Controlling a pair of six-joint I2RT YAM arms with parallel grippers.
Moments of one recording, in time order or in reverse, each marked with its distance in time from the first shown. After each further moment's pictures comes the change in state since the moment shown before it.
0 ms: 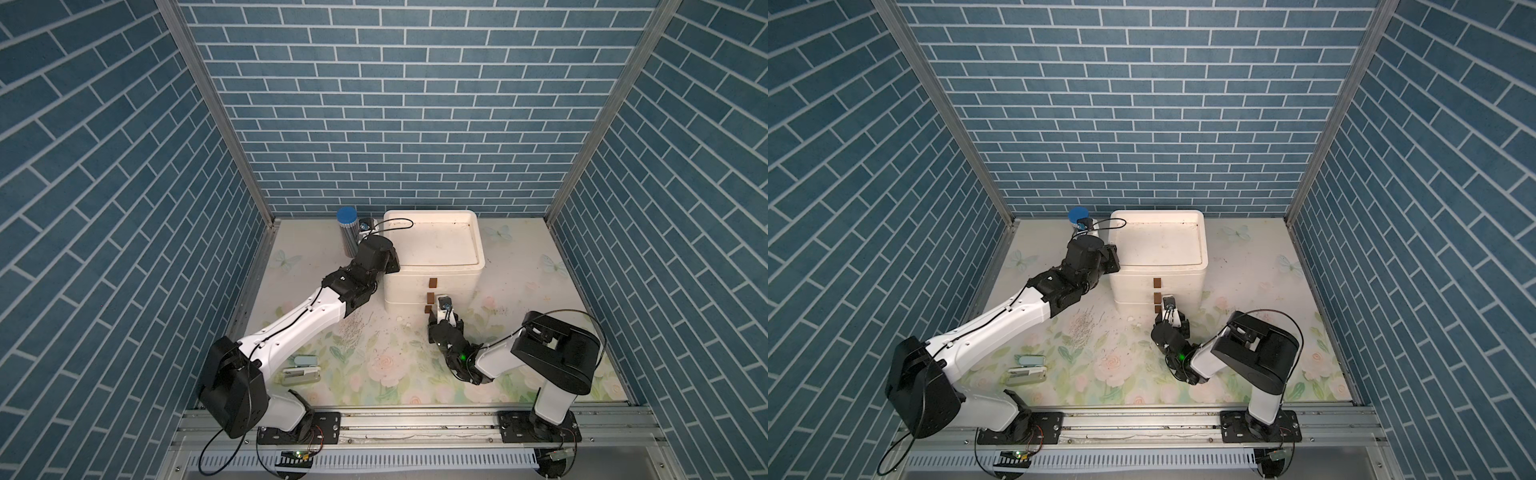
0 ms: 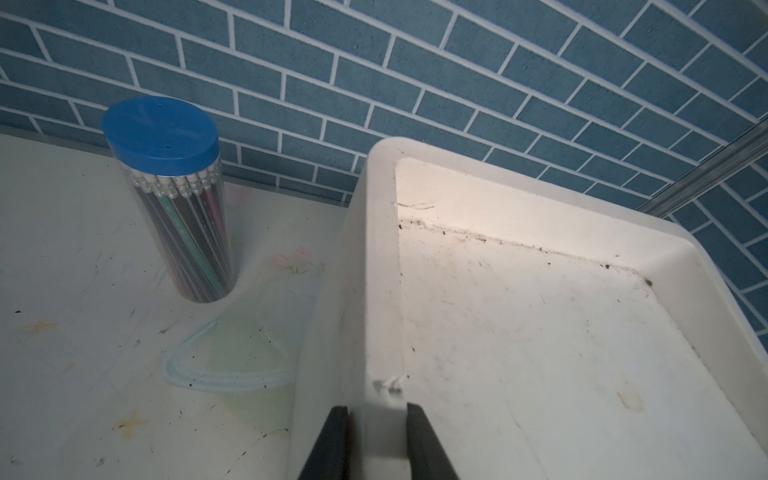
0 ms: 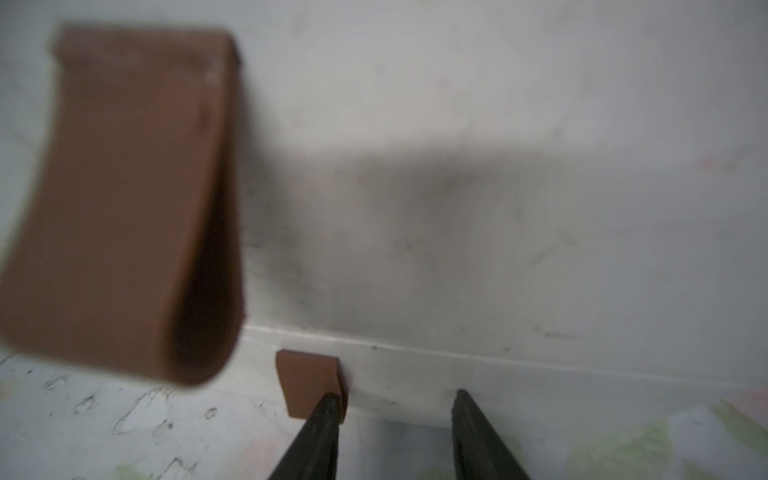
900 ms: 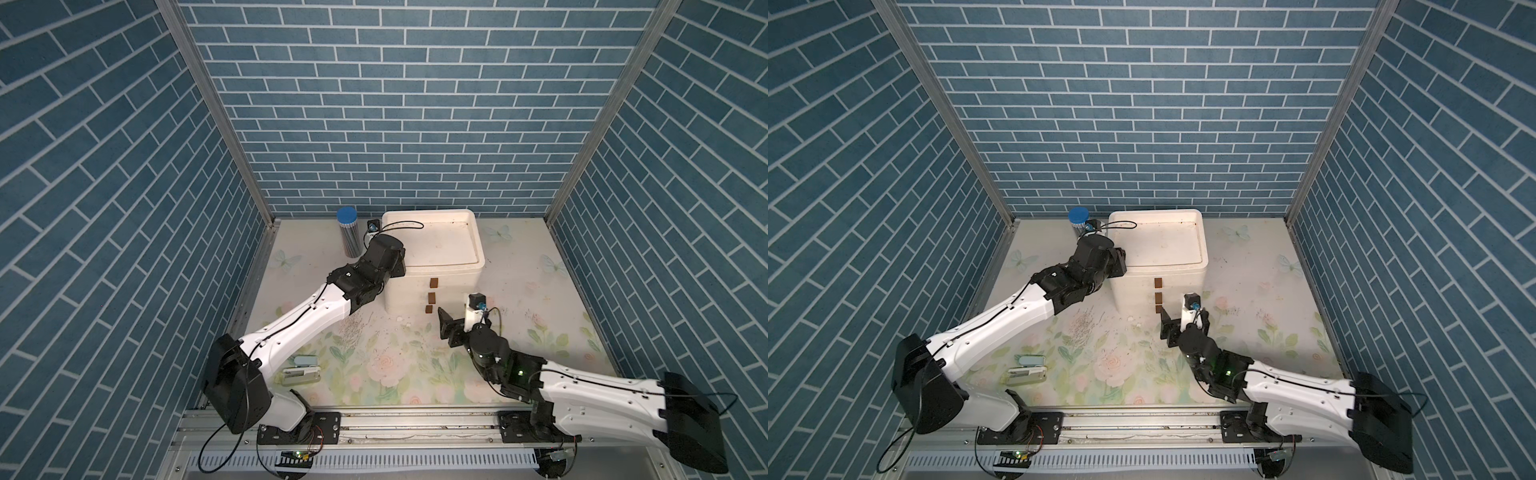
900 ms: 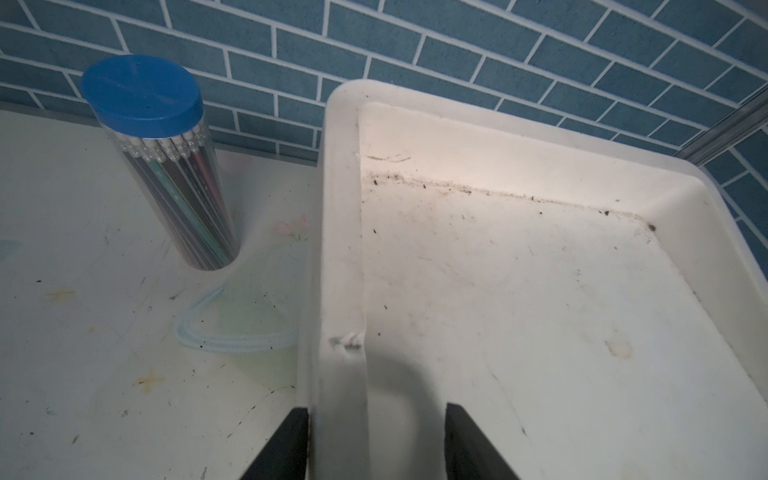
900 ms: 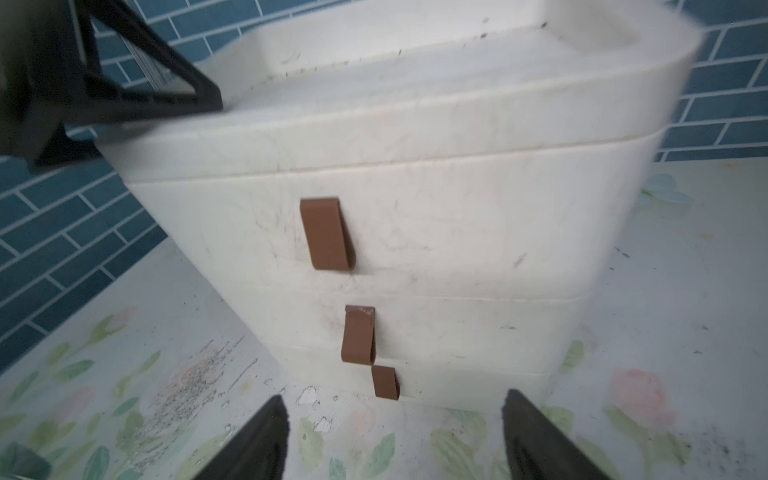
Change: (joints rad) left arm -0.048 0.026 0.114 -0.192 -0.026 -0.013; right arm 0.115 -0.892 -0.038 -0.644 0.013 0.054
